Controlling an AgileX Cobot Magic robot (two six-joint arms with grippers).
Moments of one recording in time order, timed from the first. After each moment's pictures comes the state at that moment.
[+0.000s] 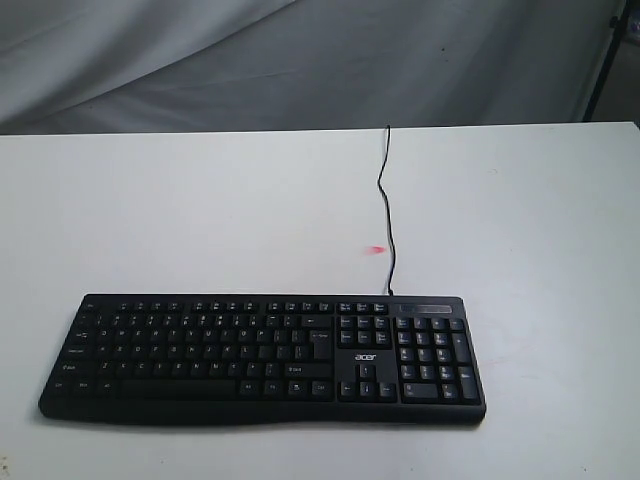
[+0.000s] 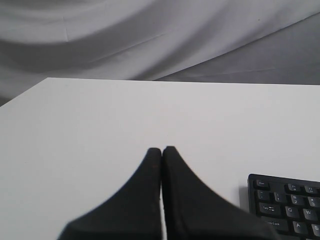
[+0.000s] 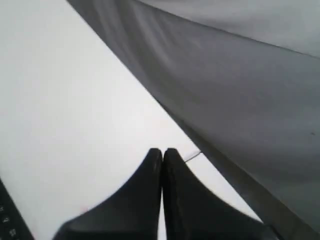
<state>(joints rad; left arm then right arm) 0.05 0.00 -0.01 0.06 0.28 -0.02 0.08 1.67 -1.93 0.37 1.03 -0.81</state>
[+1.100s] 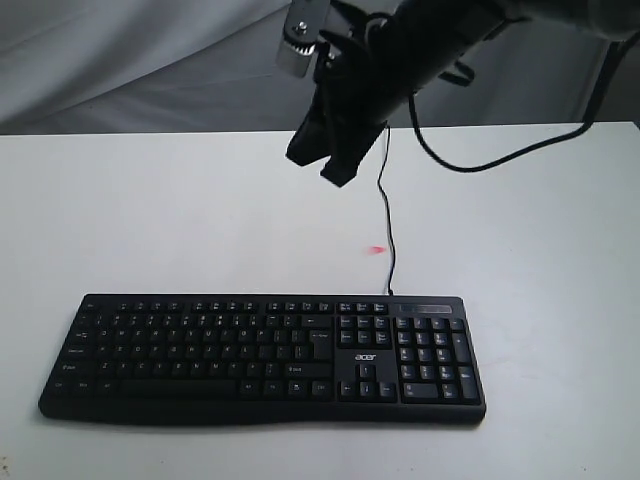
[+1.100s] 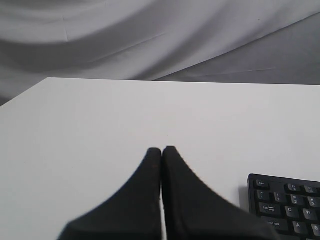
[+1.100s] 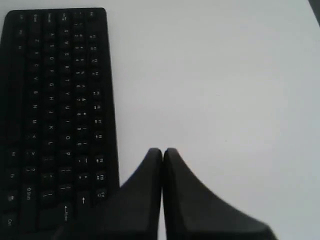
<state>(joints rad) 0.05 0.00 -0.01 0.06 0.28 -0.02 0.32 1.96 -1.73 0.58 0.99 -1.22</state>
